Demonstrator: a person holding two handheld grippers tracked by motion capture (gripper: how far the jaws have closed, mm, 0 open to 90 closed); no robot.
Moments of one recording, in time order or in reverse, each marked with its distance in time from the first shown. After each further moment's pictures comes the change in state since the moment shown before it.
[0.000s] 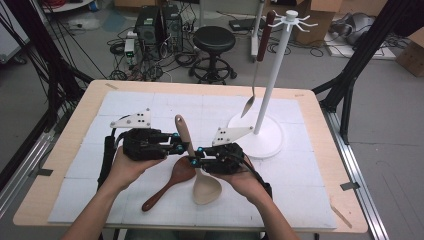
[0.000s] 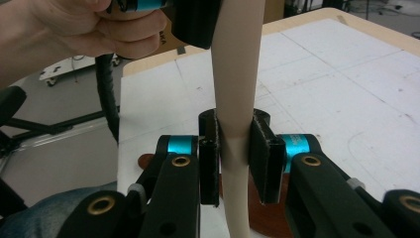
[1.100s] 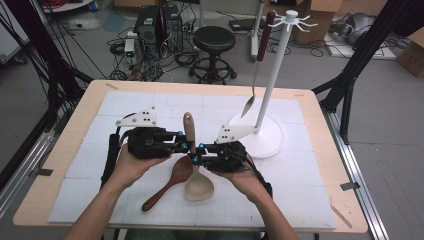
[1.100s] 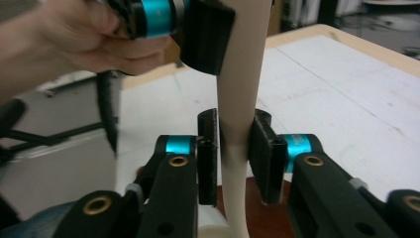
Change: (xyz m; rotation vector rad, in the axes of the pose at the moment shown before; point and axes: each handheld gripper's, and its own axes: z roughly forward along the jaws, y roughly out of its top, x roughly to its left) left arm -0.003 0.008 0.008 0.013 0.004 0.029; right arm -0.004 0.003 -0.008 -0.067 0.022 -0.001
